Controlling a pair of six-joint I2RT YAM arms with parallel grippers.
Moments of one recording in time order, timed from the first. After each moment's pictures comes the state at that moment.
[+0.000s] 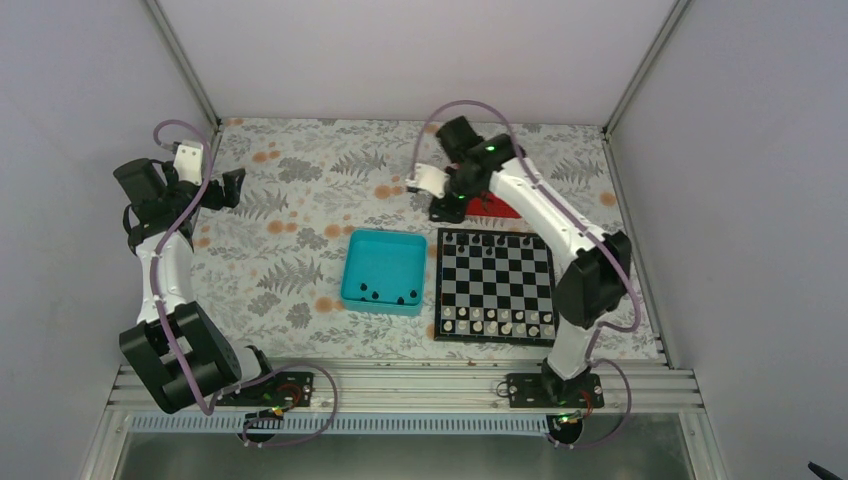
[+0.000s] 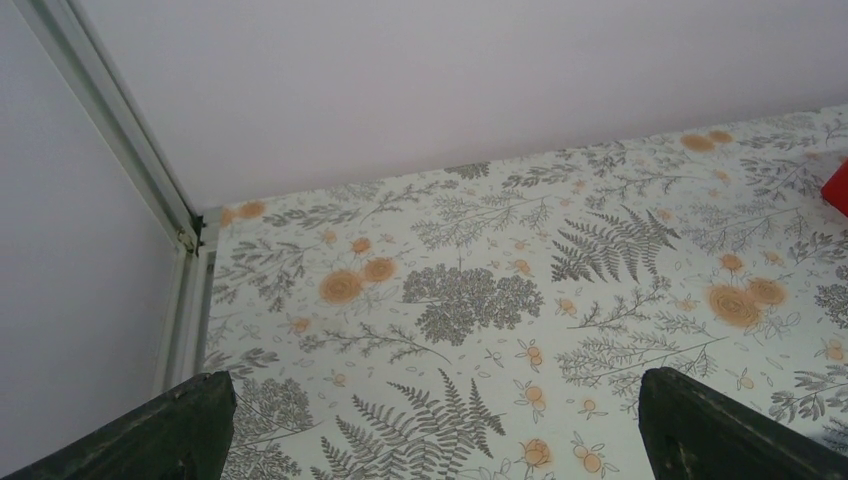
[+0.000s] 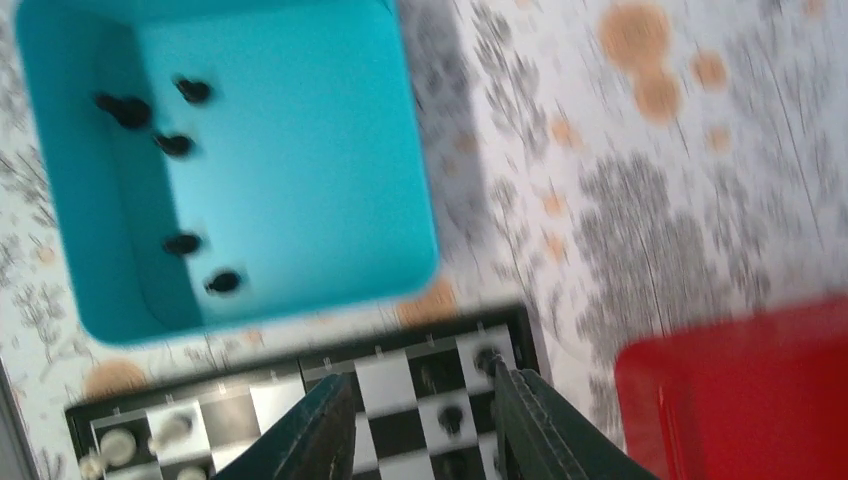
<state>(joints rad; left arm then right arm) 0.51 1.27 0.95 -0.14 0.69 0.30 0.55 1.79 1.74 -1.16 -0.22 -0.69</state>
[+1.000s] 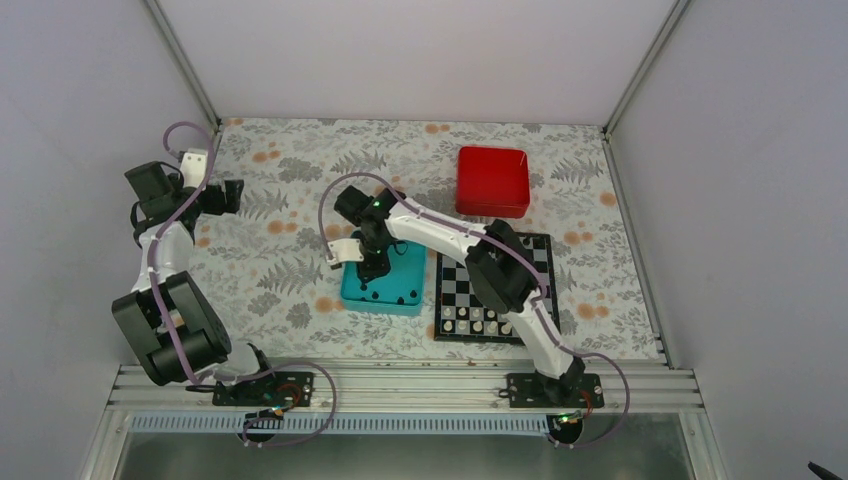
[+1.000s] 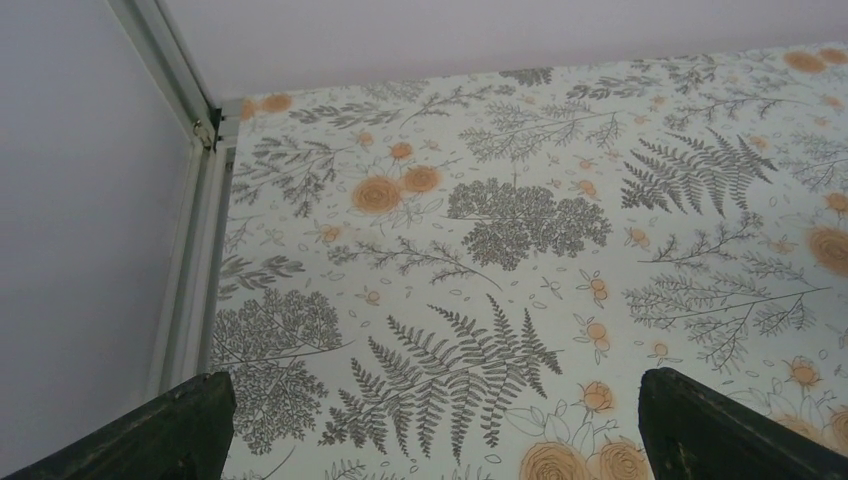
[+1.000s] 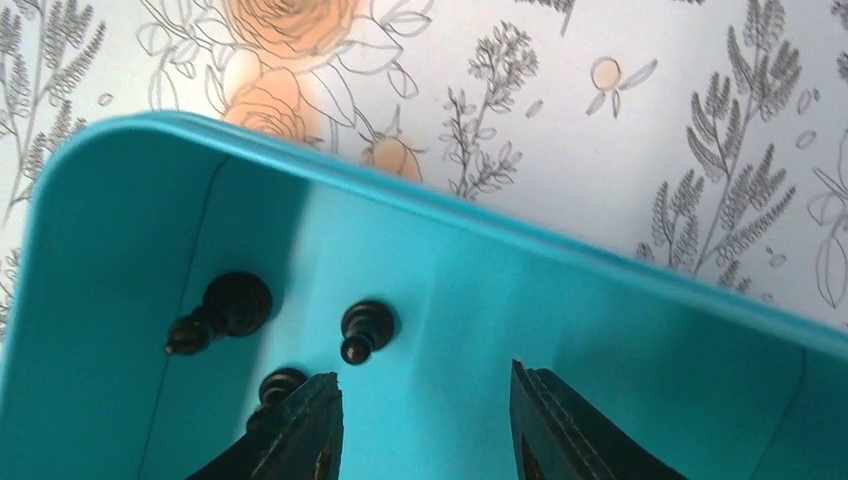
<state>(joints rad) 0.51 1.41 0.95 -0.15 0.57 0.33 0.95 2.27 1.94 -1.04 -0.25 -0.84</state>
